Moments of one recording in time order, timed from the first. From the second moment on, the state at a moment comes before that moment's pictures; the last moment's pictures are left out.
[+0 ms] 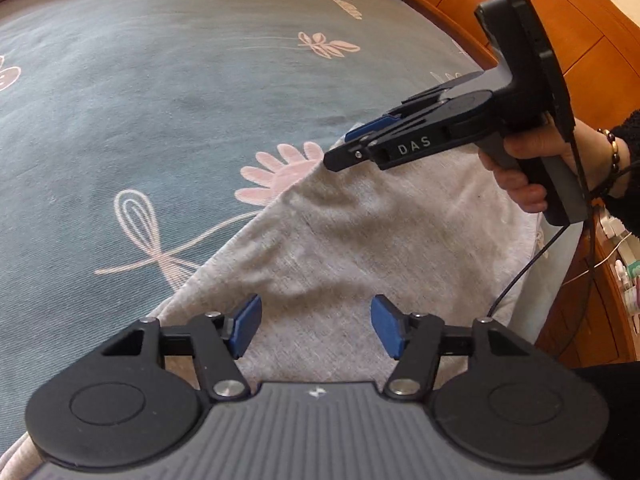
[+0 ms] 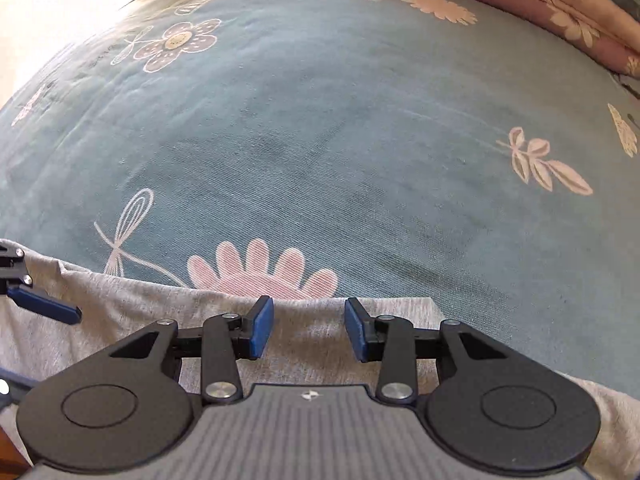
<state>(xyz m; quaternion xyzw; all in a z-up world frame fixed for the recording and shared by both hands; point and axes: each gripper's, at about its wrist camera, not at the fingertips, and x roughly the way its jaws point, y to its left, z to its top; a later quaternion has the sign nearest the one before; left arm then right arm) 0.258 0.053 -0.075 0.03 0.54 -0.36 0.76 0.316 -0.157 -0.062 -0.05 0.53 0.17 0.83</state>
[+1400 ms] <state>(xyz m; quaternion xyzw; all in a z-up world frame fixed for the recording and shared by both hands) 0.307 -0.090 -0.103 -0.07 0.56 -0.47 0.68 0.404 -0.314 -0.067 0.15 0.61 0.38 0.68</state>
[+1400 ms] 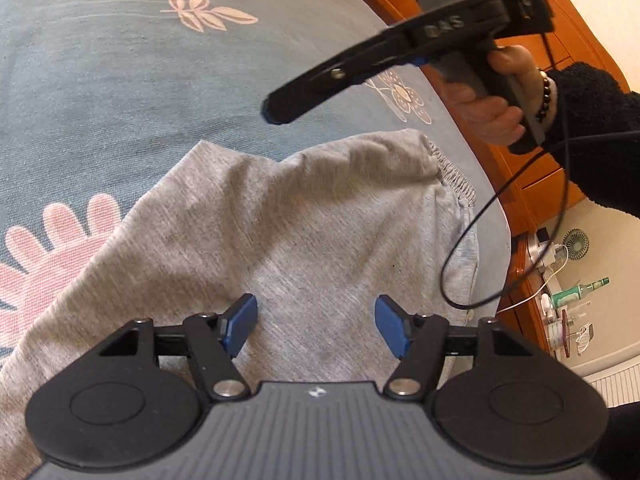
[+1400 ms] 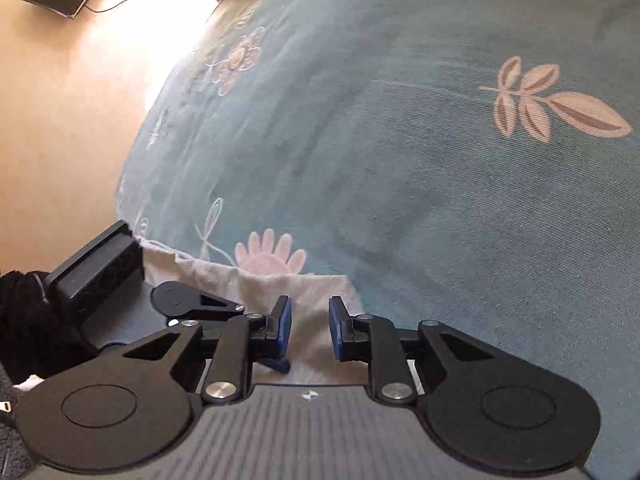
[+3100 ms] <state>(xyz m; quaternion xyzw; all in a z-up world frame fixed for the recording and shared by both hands) 0.302 -0.073 -0.089 -0.02 0.54 -0.52 0.66 0.326 -0.208 -0.058 -0.35 0.49 0.55 0.58</state>
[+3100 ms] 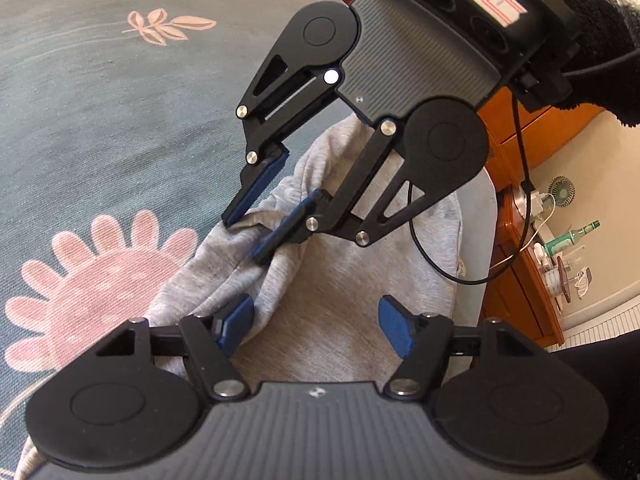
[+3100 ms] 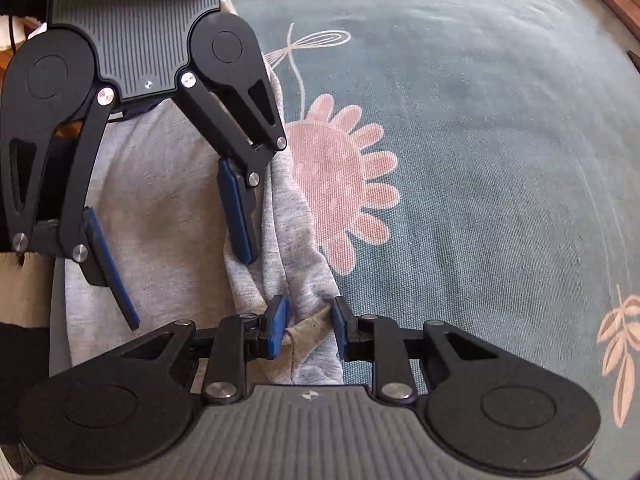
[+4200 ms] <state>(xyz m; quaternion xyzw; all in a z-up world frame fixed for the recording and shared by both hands) 0.314 -0.075 -0.098 -0.07 0.52 -0.50 0.69 0.425 -0.263 -0.089 -0.03 0.68 0.35 0.64</state>
